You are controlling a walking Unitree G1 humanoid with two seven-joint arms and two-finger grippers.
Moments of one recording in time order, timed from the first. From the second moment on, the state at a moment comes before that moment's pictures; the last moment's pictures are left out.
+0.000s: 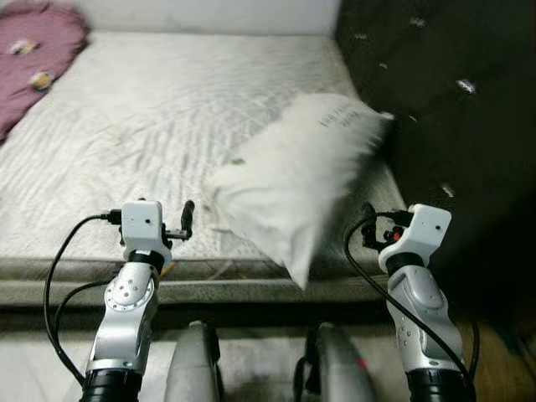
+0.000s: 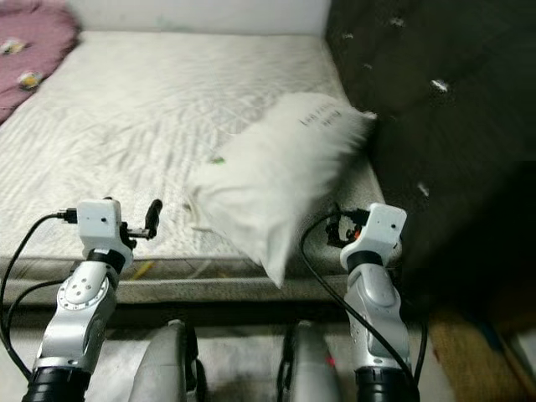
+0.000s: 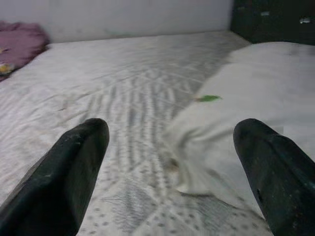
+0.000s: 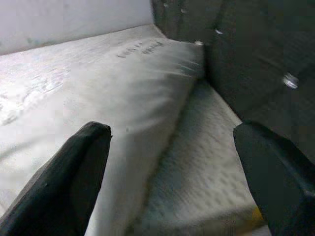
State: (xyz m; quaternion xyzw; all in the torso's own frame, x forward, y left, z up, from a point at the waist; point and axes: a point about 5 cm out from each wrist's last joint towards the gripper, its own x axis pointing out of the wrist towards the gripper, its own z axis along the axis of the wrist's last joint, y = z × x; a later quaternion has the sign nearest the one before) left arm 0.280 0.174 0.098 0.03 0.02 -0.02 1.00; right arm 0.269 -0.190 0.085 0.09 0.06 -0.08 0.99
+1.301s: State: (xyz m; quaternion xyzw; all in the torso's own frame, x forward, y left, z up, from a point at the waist) left arm 0.279 0.166 0.095 0.01 0.02 -0.03 1.00; right arm 0.273 -0.189 0.084 0.08 0.06 -0.06 0.99
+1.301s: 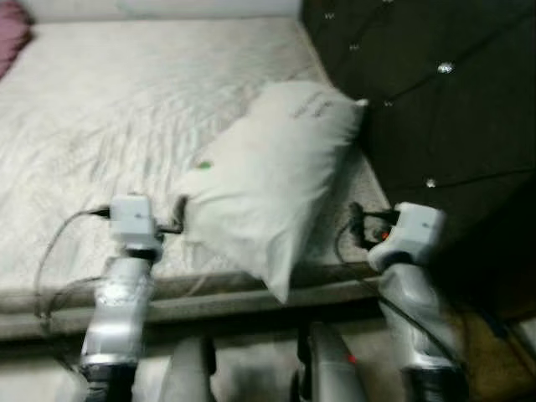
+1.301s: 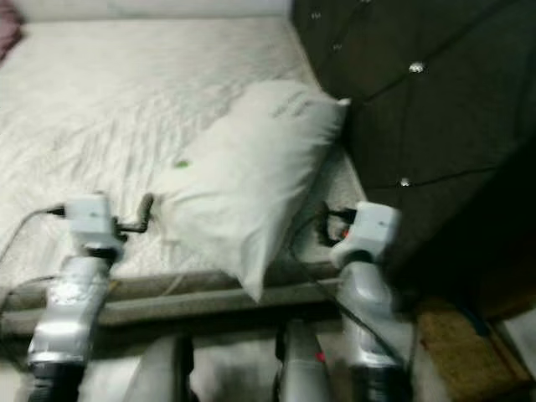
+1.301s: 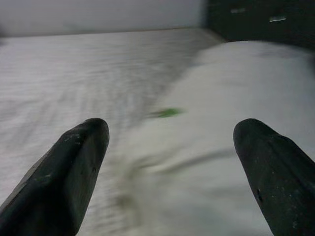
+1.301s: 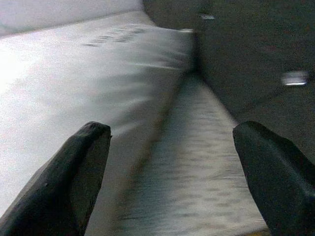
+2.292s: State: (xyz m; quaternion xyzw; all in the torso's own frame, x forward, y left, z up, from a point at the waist) left arm 0.272 0.180 0.087 0.04 0.03 0.02 1.00; right arm 0.273 -0.159 0.080 0.05 0.08 0.06 0.99
